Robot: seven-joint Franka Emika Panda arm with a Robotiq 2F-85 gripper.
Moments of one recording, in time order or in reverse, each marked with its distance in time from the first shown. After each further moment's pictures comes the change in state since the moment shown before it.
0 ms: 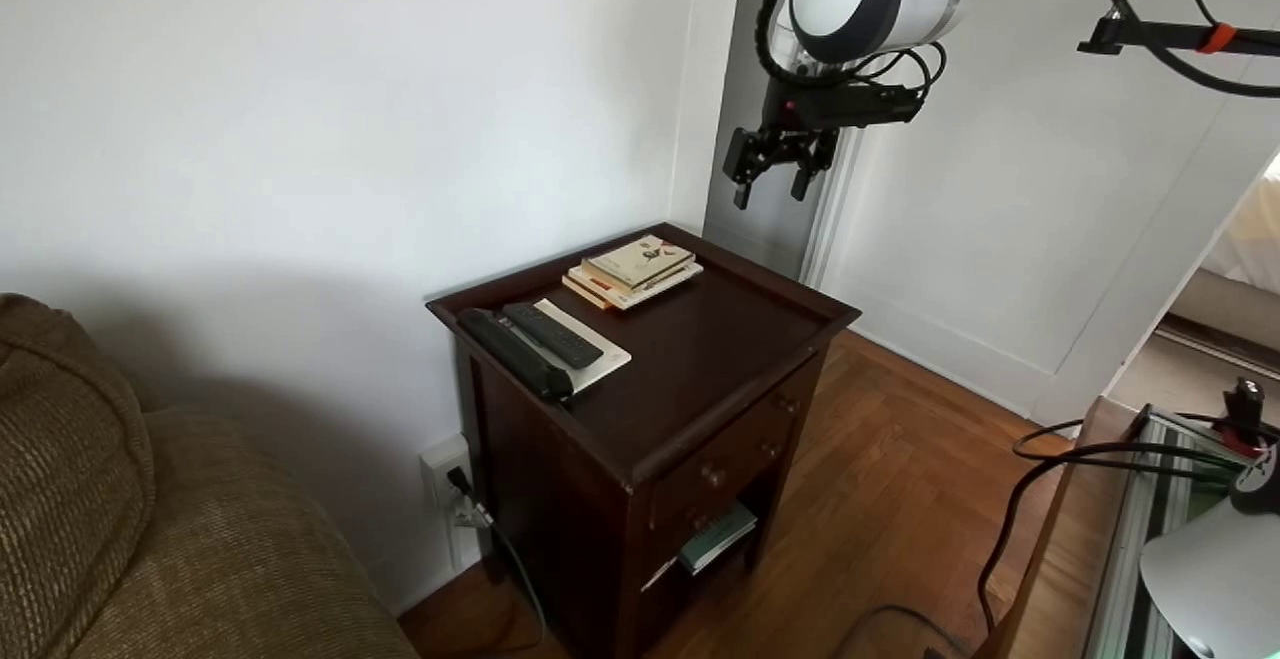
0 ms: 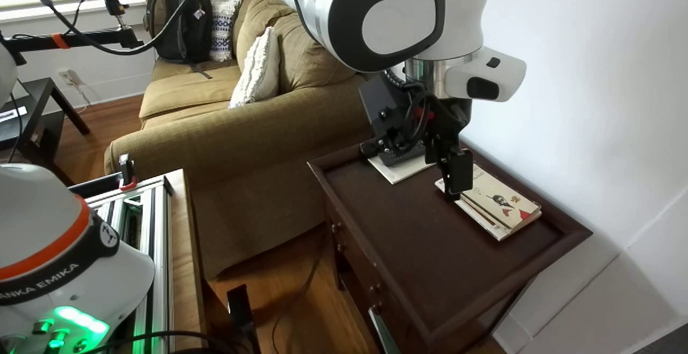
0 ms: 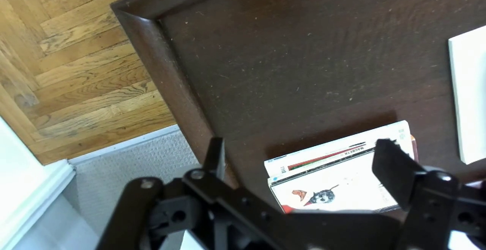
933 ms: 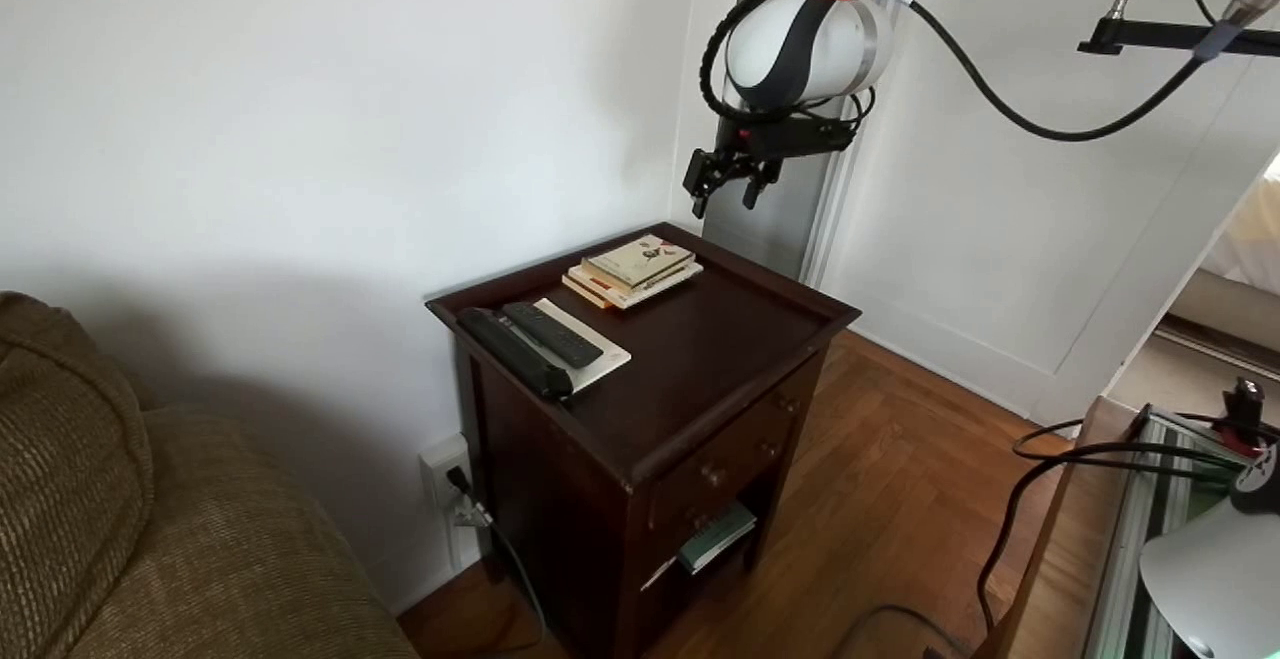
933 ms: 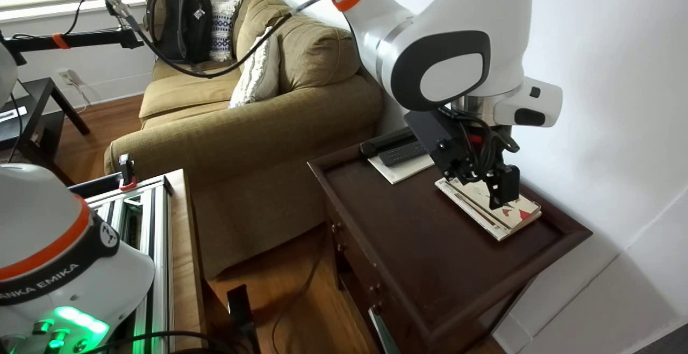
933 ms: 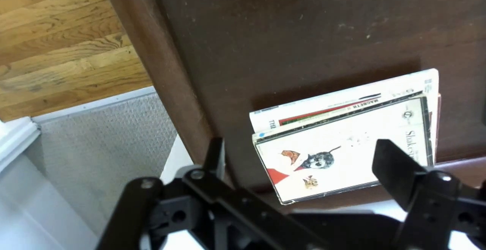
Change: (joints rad) arm -0.002 0.282 0.004 0.248 0.097 0.118 -0.152
